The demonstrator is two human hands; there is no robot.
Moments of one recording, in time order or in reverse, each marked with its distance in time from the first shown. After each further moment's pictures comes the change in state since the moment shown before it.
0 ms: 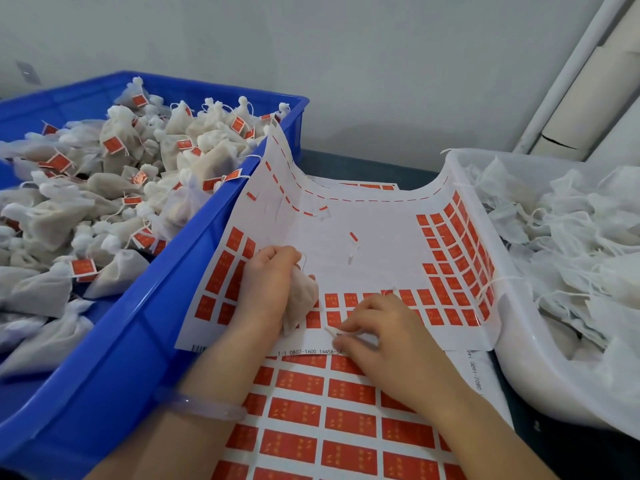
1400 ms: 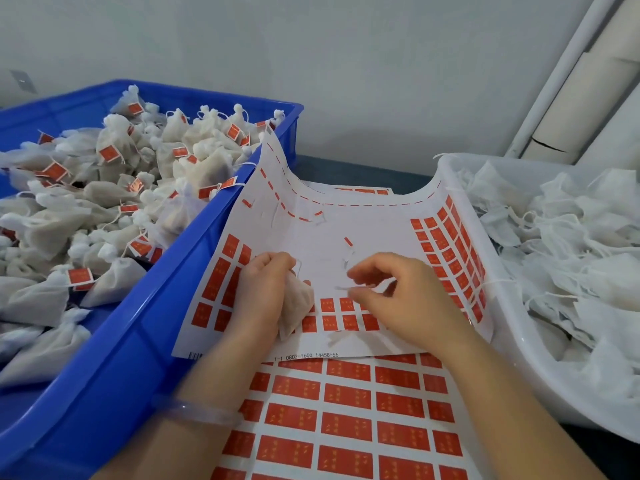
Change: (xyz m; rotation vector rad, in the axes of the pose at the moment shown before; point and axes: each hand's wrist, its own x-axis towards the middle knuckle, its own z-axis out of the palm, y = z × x) left_hand 0.000 0.001 -0.001 0.020 -0.022 0.004; right_hand 0.031 0.002 -0.042 0.258 0.071 0.030
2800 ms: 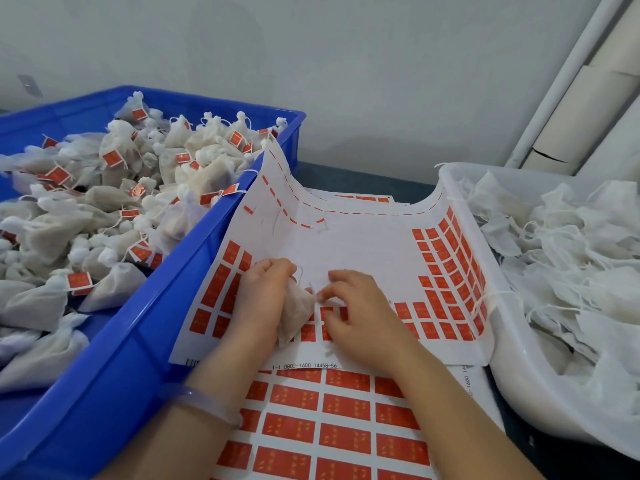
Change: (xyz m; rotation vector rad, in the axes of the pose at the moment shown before) left_hand 0.001 0.001 0.000 0.015 -0.007 -0.018; right_hand 0.017 0.013 0.050 -0.197 -0.111 -0.012
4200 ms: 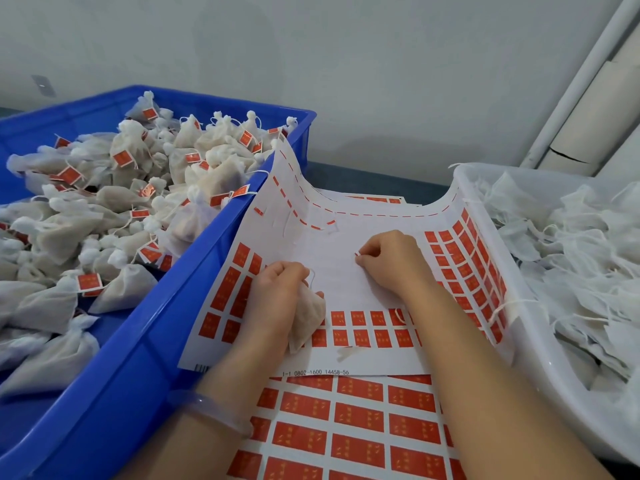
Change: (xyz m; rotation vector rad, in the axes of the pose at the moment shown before) left_hand -0.004 0.004 0.002 -0.040 0.002 -0.007; right_hand 0.079 0.031 -0.030 -0.086 0.098 0.284
